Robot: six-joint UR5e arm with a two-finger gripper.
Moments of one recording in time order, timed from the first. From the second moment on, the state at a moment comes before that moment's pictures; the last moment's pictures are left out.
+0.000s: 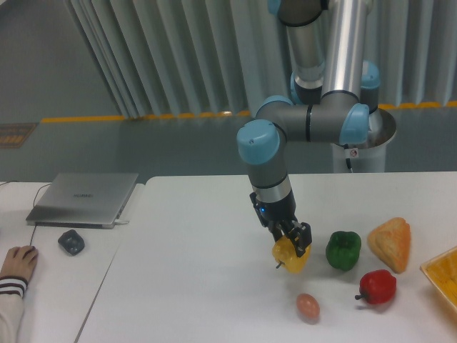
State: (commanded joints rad) arm 2.01 -1.98 -1.49 -1.18 1.69 0.52
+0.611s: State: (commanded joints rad) arm 2.01 -1.98 -1.50 -1.18 1.70 0.52
